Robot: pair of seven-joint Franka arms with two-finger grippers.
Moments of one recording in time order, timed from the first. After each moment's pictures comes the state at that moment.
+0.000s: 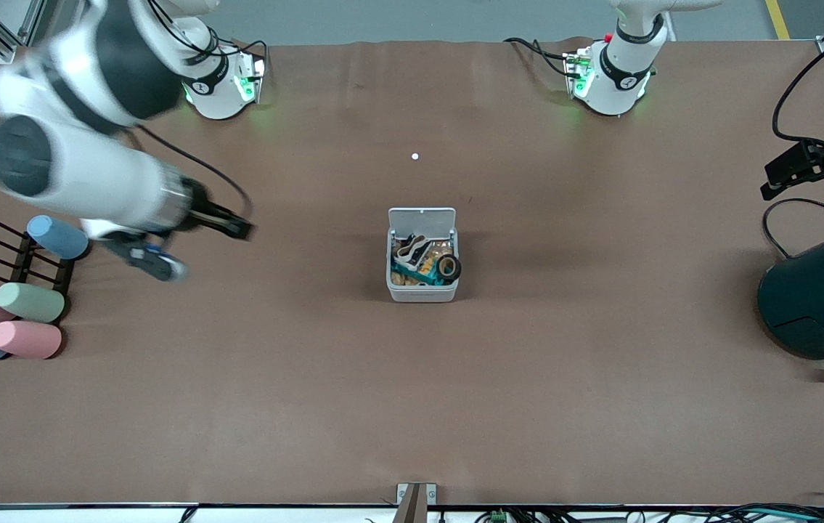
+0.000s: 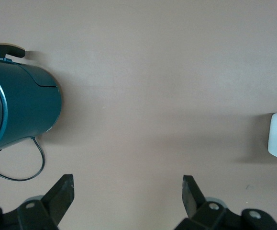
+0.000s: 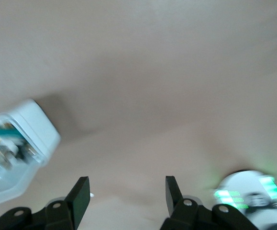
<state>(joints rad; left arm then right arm) 0.02 -0.02 -0.03 -1.56 -0.01 1.59 -0.02 -0.04 0.22 0.30 -1.41 0.13 1.34 0.60</state>
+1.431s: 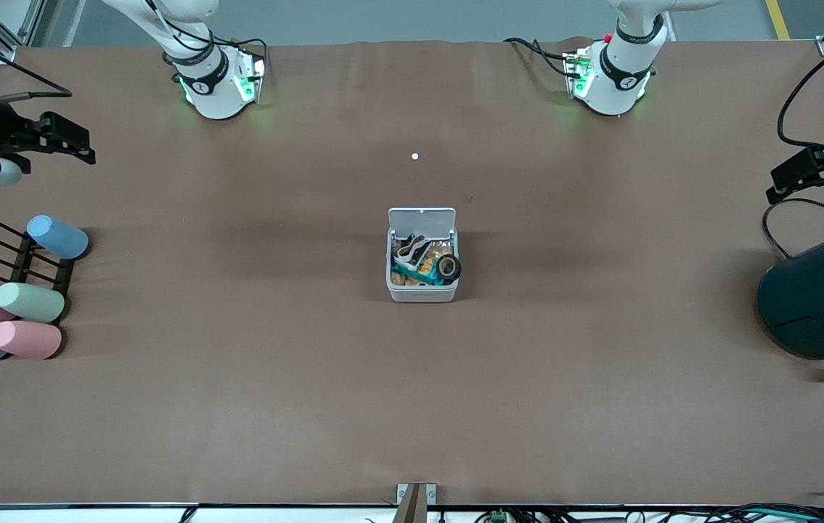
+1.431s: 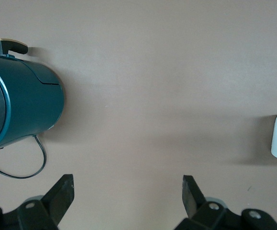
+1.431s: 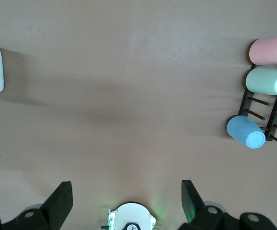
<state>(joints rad) 0.03 0.00 -0.02 -1.55 -0.01 1.59 -0.02 -0.15 0.00 0.21 -1.50 0.01 1.33 -0.08</state>
